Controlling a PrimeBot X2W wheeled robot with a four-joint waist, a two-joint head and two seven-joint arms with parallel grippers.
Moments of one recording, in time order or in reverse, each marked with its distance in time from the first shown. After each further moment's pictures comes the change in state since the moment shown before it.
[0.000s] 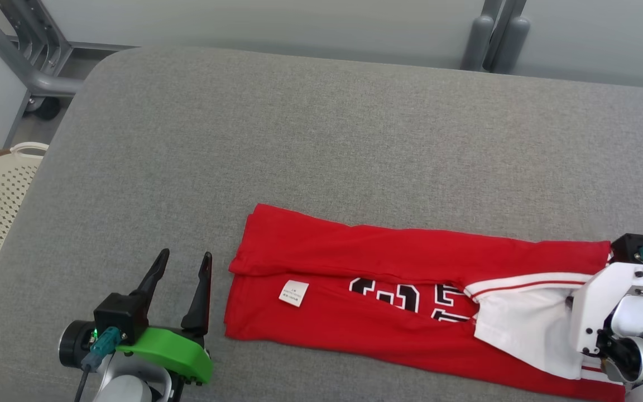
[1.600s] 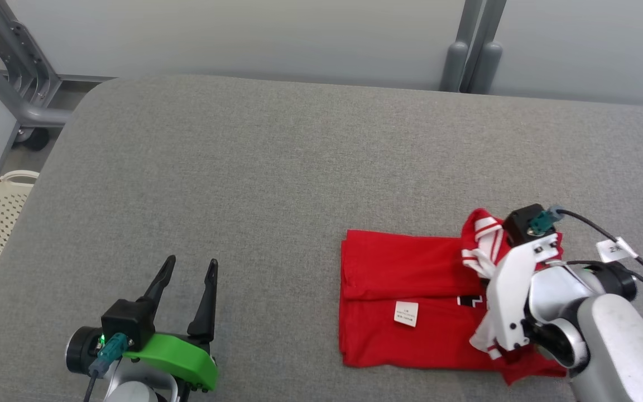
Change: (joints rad) left arm 0.018 -0.021 0.011 0.003 0.018 -0.007 -0.001; right arm -0.040 -0.130 0.380 -0.201 0.087 -0.001 0.117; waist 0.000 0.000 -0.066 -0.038
